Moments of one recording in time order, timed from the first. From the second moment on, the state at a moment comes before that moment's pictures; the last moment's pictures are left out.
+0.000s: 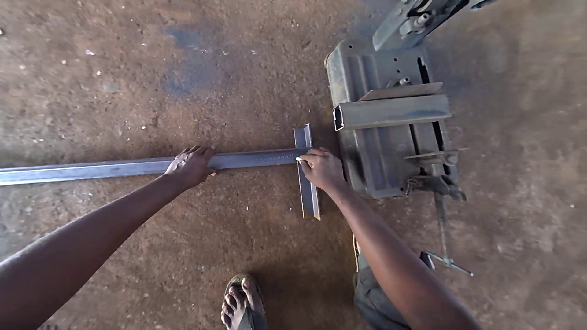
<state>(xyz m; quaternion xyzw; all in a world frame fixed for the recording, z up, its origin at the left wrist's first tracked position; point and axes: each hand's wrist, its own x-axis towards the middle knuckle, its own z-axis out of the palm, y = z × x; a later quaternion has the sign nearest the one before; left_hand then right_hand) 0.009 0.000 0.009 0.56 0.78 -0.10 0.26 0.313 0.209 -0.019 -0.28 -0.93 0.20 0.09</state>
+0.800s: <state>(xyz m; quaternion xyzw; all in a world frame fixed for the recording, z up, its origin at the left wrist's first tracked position) 0.008 -0.001 0.008 0.56 0.78 -0.09 0.26 0.303 0.207 -0.008 -0.32 -0.93 0.18 0.00</state>
